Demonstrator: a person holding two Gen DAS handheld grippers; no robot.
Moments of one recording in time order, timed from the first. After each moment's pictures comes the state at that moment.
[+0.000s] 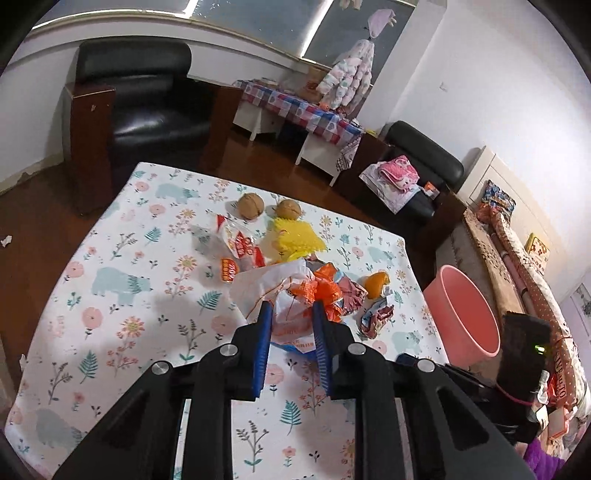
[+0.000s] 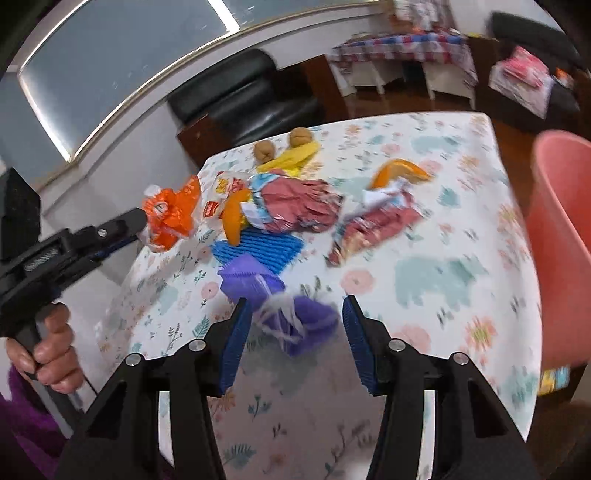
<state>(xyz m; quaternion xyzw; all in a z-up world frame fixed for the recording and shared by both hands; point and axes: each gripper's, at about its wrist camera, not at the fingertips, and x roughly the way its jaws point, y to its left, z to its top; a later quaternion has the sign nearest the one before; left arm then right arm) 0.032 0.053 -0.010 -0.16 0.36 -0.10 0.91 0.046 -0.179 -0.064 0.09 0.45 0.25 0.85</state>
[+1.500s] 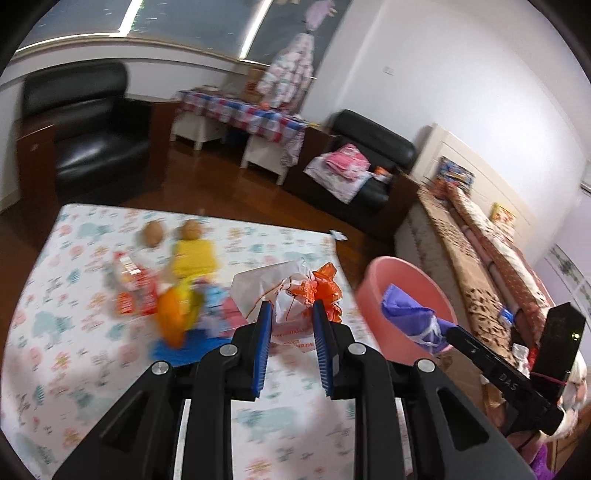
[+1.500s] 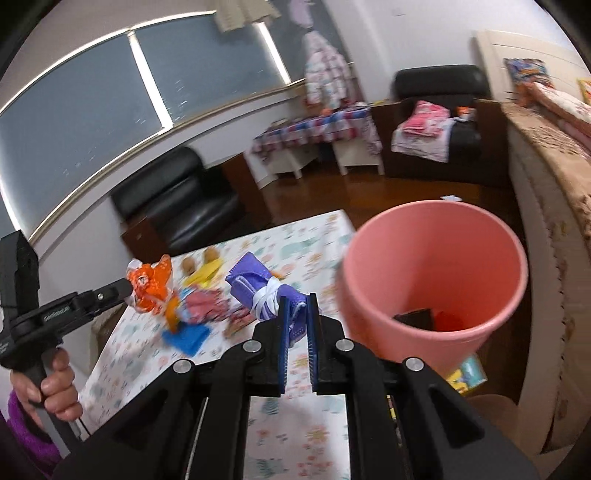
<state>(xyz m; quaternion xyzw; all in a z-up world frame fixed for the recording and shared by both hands) 0.043 -0.045 0.034 -0.11 0.35 -0.21 0.91 -0.029 -0.325 0.016 0.17 0.30 0.05 0.94</state>
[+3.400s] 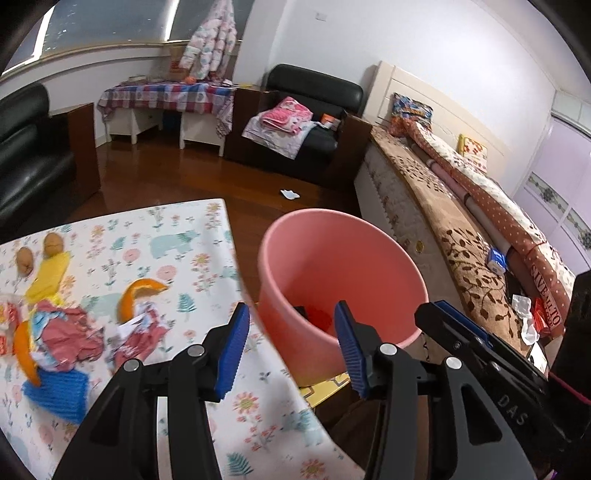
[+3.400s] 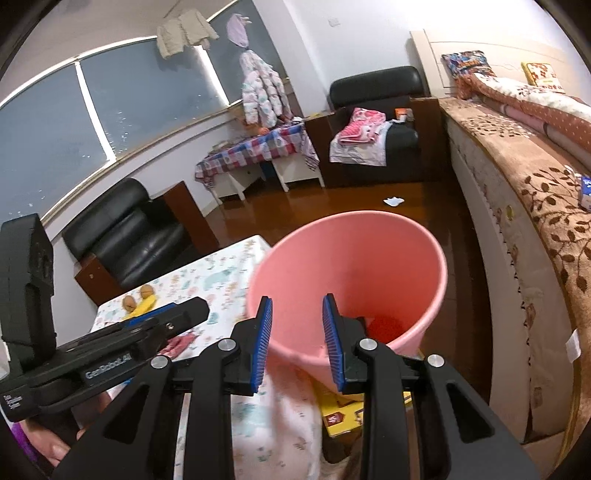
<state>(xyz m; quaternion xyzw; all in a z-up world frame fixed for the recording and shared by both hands) 0.073 -0.214 -0.003 -0.02 0.39 -0.28 0.88 -0.030 -0.369 0.001 0.20 0.28 -0.04 0.94</state>
